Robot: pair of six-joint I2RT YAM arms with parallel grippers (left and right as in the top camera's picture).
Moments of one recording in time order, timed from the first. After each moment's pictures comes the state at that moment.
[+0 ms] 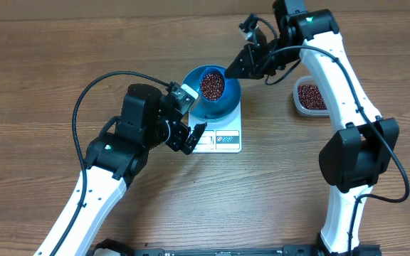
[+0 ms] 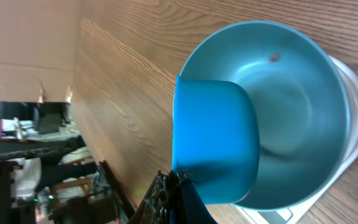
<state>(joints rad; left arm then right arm) -0.38 1.23 1.01 -0.52 0.25 0.21 0.23 2.16 2.12 -1.27 -0.83 -0.03</state>
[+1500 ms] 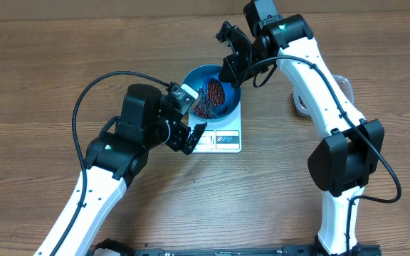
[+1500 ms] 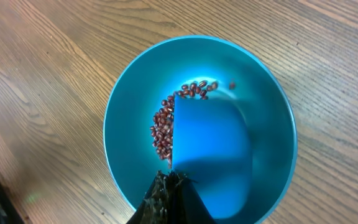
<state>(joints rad) -0.38 1.23 1.01 -0.52 0.25 0.21 0.35 2.16 2.12 -1.20 -0.48 -0.18</state>
